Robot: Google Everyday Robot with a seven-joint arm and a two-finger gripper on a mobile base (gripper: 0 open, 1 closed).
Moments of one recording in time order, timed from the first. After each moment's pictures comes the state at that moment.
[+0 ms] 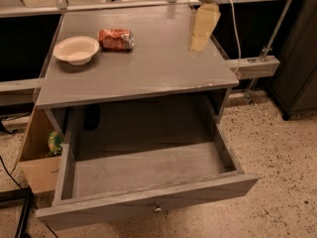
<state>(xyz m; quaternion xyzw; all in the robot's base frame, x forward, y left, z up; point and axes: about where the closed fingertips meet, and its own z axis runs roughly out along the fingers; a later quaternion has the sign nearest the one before) 0.616 -0.075 1.015 -0.71 0.65 -0.08 0.26</state>
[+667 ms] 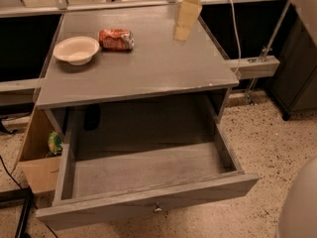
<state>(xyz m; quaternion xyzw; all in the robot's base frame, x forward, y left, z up) 0.668 -0.046 1.017 -0.72 0.63 -0.07 0.30</state>
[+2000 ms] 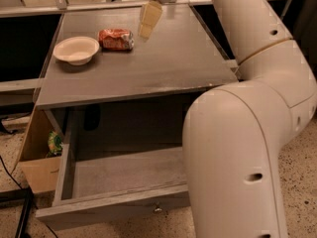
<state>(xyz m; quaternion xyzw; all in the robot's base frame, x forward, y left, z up) 0.752 0.045 0.976 -0.72 0.61 0.04 0.33</state>
